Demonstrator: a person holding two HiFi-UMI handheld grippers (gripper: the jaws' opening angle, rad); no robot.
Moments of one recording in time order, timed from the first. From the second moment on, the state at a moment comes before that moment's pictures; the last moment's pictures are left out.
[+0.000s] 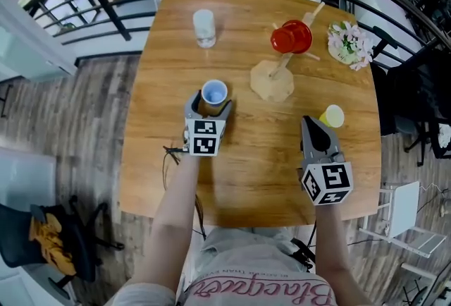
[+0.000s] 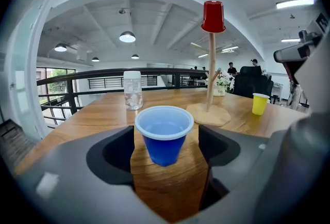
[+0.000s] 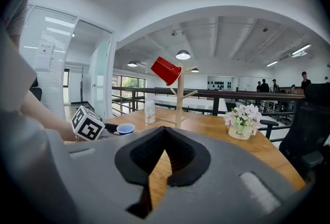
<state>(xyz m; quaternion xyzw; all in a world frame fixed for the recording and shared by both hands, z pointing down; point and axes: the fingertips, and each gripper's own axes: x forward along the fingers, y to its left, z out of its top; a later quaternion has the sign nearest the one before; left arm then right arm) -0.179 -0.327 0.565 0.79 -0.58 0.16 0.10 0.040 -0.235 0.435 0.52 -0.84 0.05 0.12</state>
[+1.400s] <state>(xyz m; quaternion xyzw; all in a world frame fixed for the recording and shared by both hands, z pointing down) -0.170 -0.300 0.486 0.77 -0.62 0.12 0.07 0.062 -0.230 0.390 0.52 -0.85 0.04 0.07</state>
